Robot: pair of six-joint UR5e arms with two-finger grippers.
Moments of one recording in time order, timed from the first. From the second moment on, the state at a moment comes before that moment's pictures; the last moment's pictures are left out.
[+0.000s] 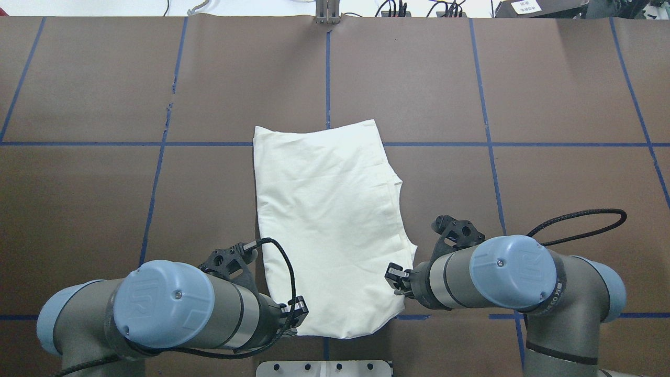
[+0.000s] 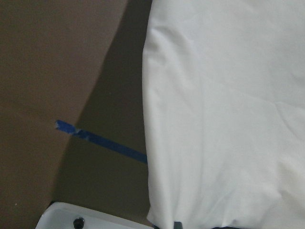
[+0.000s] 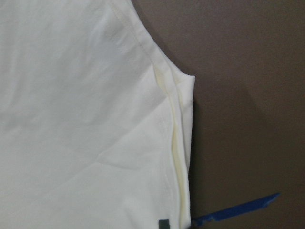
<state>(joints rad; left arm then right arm) -0.20 -2.02 -2.13 -1.65 -1.81 -1.94 0.27 -1.32 2.09 -1.33 1.78 1.86</state>
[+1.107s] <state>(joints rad) -0.64 -2.17 -1.83 -1.80 -1.99 -1.72 0.68 -1.00 1.70 -1.33 2.06 1.79</state>
